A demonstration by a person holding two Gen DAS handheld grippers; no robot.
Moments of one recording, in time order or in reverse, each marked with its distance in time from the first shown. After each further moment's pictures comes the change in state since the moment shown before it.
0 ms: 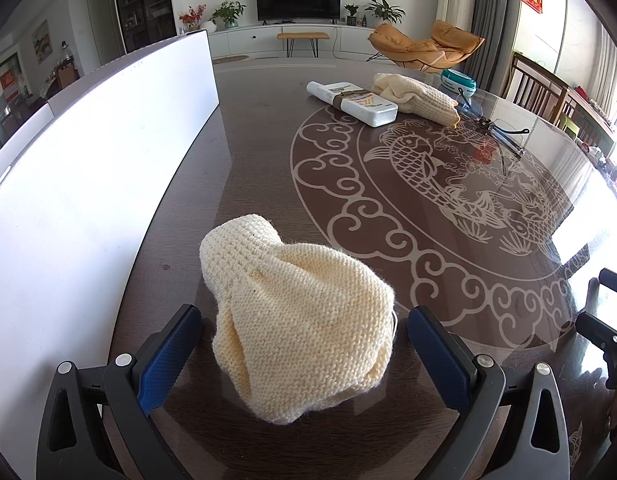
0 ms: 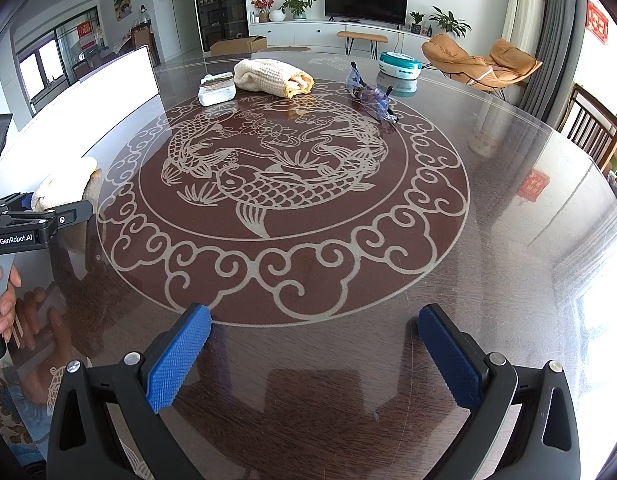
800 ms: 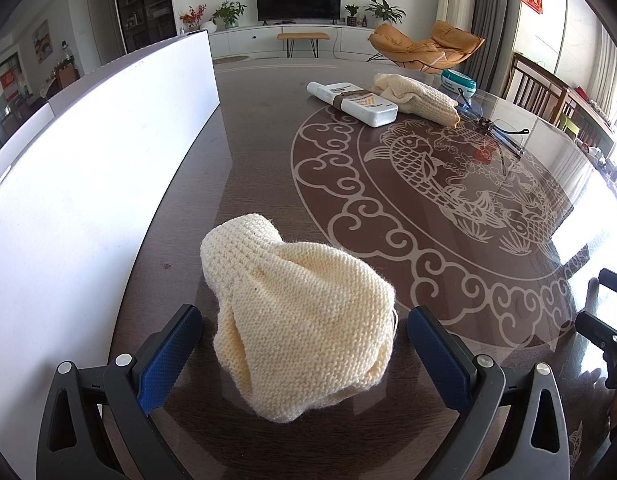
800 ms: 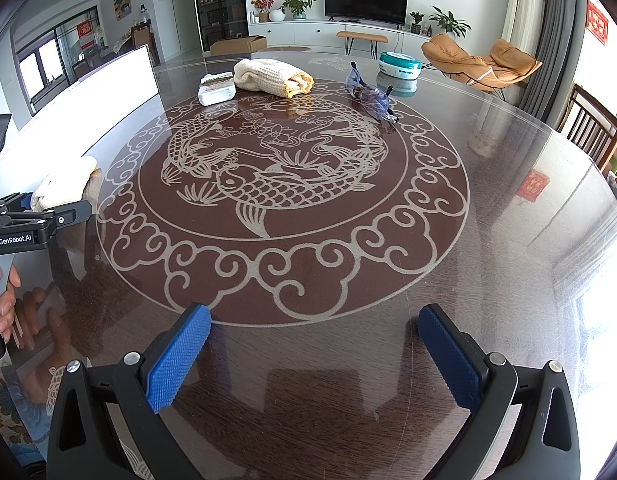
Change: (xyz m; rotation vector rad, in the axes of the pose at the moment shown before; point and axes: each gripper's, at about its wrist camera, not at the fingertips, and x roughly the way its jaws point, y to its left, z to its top) left arm 0.000 0.000 0.000 -0.001 -0.001 0.000; right arm 0.001 0.000 0.001 0.012 0.001 -0.006
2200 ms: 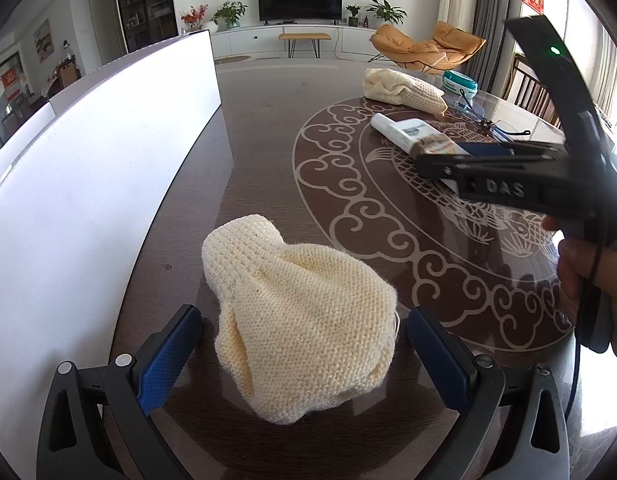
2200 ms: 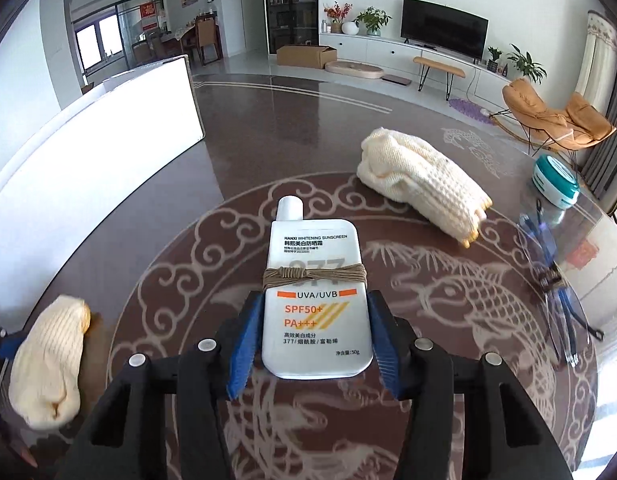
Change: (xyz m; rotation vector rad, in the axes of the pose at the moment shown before) left arm 0.000 0.001 0.001 -0.003 -0.001 0.001; right arm 0.090 0.102 0.123 -0.193 -0.053 0.152
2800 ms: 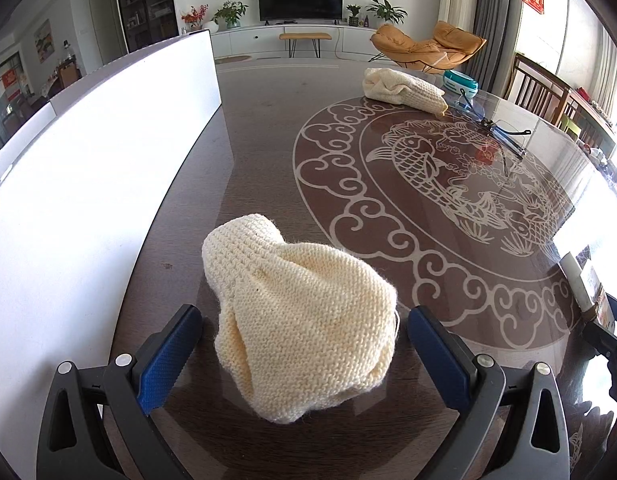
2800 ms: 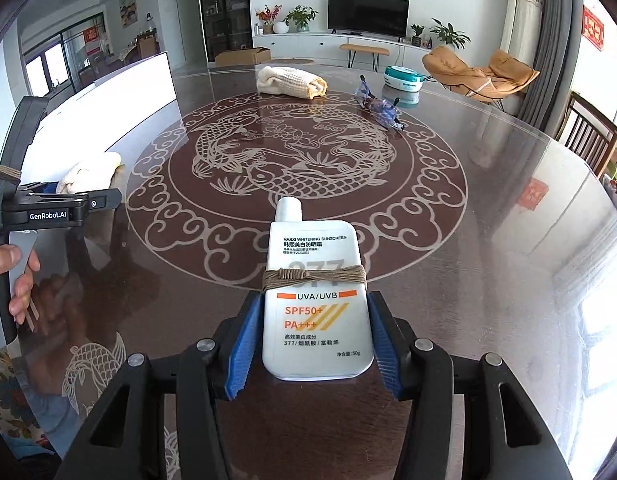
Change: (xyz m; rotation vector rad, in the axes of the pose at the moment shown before) left arm 0.000 0.000 0.000 0.000 -0.001 0.001; right arm -0.137 -0.039 -0.160 0.175 0.001 -0.139
